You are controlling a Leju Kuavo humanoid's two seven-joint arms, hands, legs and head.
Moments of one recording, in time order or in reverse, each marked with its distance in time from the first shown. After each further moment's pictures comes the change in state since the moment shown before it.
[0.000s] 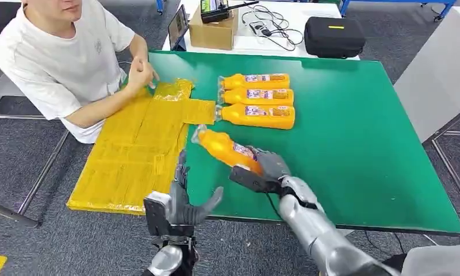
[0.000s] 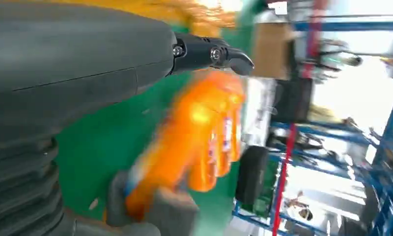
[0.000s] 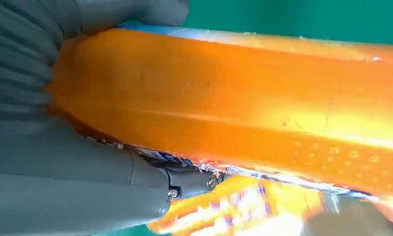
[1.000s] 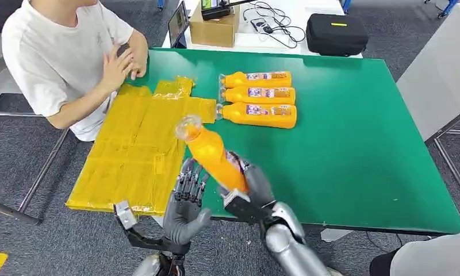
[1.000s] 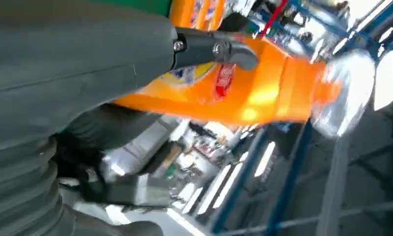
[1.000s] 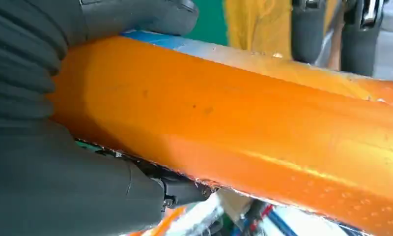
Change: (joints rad) left arm 0.106 0.066 0.027 -0.145 0.304 -0.657 0.042; right arm 0.255 0.013 0.087 -0.375 -0.148 0.012 -0.213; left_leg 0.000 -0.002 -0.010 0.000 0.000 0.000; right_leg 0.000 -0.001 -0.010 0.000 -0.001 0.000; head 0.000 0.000
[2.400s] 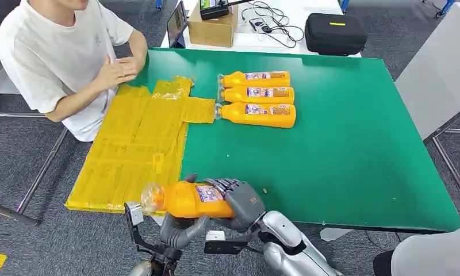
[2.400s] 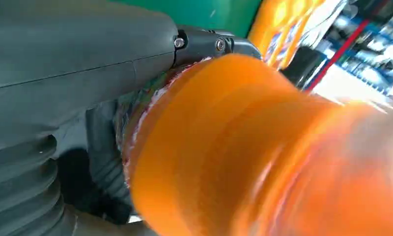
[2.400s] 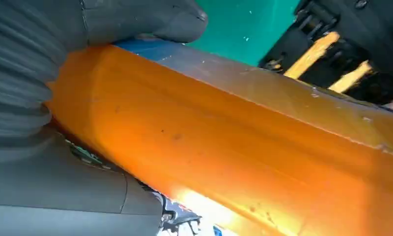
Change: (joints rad) left arm 0.029 -0.001 0.107 0.112 -0.054 -0.057 0.183; right arm -0.033 -0.113 0.260 -0.019 0.342 -0.035 0.107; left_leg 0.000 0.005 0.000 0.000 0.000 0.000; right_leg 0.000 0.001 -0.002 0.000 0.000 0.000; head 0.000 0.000
